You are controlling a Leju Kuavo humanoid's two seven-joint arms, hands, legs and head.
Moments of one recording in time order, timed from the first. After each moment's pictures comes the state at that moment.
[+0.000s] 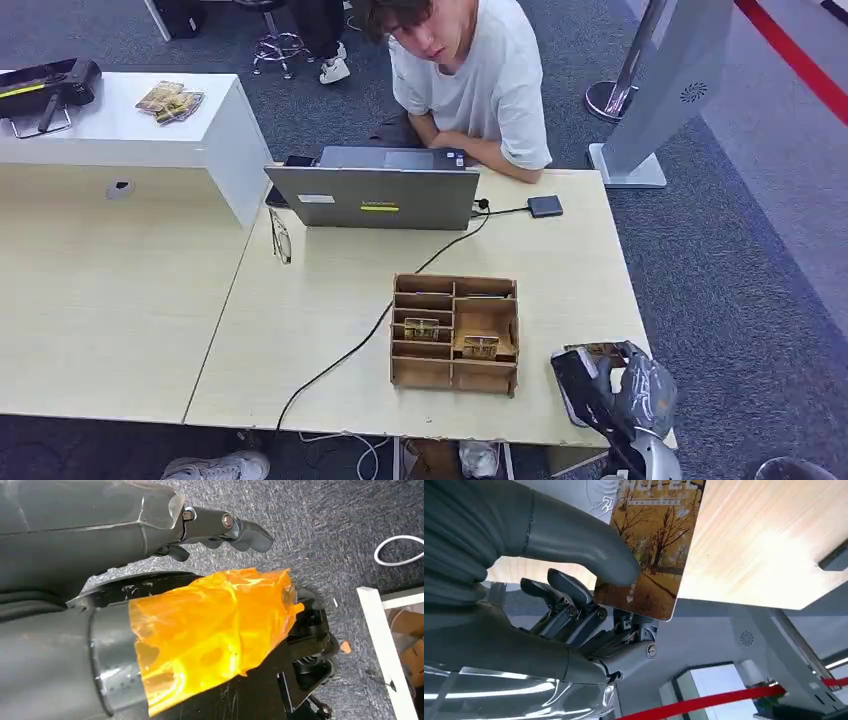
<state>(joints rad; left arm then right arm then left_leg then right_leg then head) -0.09 -0.13 -0.86 -0.15 0.67 0.44 -0.05 0.12 -0.02 -0.06 -1.39 0.98 -0.43 0.02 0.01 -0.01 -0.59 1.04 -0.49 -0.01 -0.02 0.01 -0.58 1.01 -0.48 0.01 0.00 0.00</state>
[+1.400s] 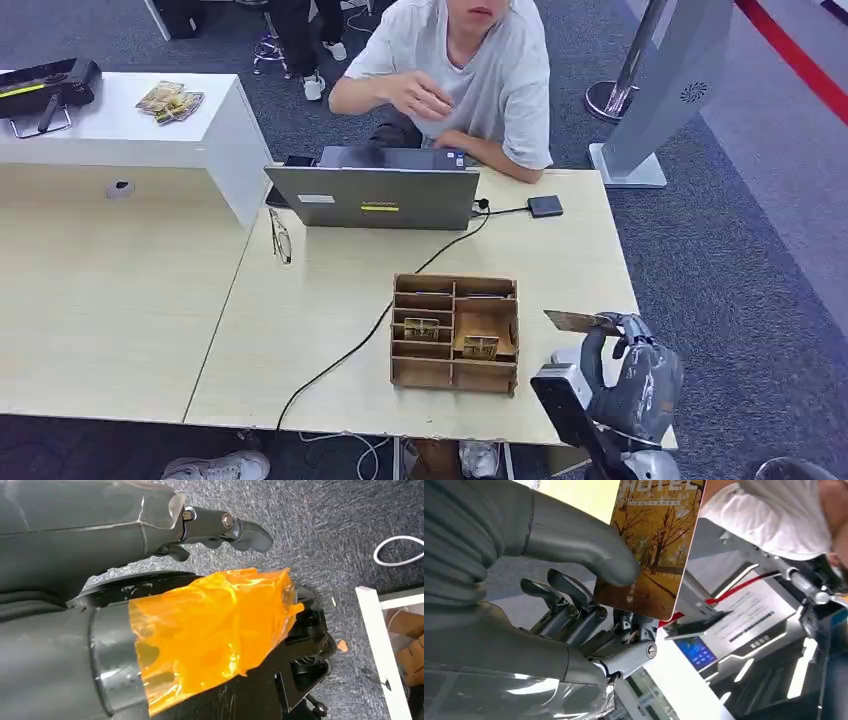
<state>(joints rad) -0.09 -0.12 -0.86 -0.15 0.70 0.43 -0.07 0.20 -0.01 0.14 -1.76 1.07 -0.56 -0.02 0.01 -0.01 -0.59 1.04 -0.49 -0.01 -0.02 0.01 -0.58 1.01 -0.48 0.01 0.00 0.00</state>
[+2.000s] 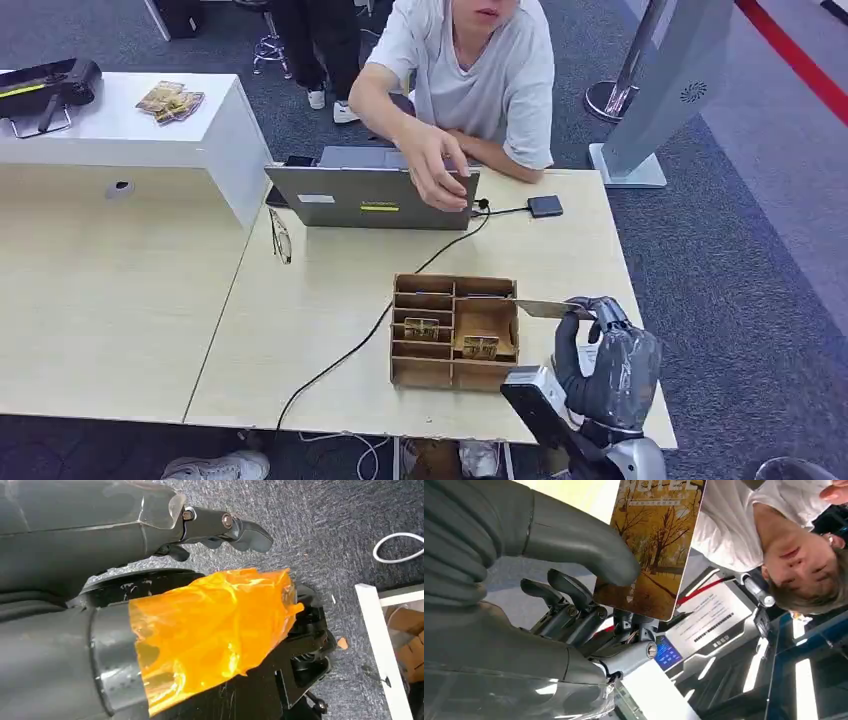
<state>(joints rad) -0.09 -0.12 -0.86 -0.15 0.70 0.42 -0.06 0.14 -0.03 0.24 -1.80 1.11 -0.53 -0.01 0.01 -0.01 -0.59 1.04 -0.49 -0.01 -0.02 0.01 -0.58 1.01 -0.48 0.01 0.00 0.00</state>
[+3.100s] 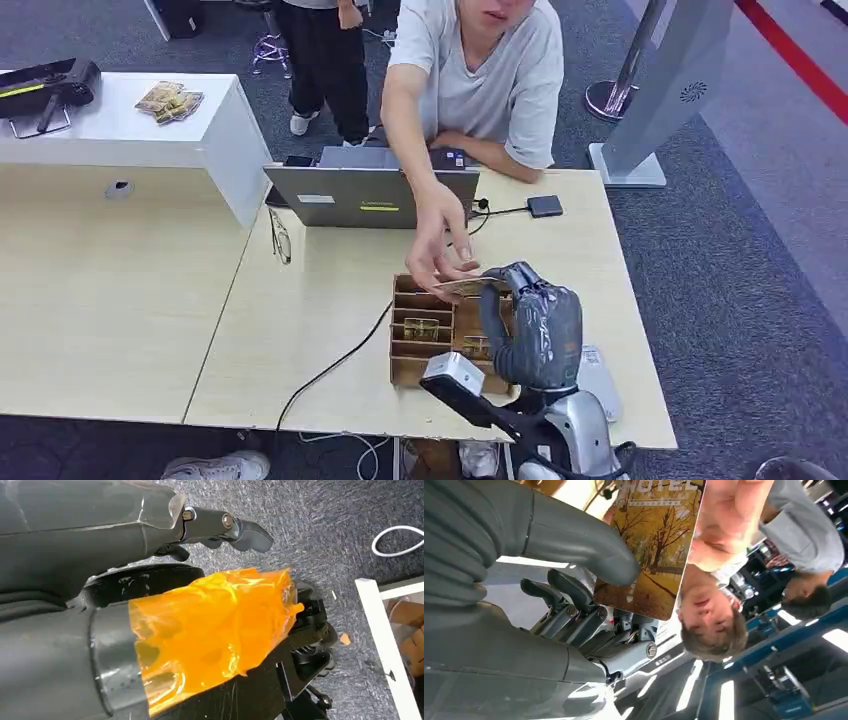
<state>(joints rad) -0.10 -0.12 -0.89 -0.15 0.68 0.42 -0.05 -0.08 -0.04 0.44 -1.69 1.15 -0.43 0.02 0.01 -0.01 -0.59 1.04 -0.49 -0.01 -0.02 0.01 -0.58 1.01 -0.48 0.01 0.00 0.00</state>
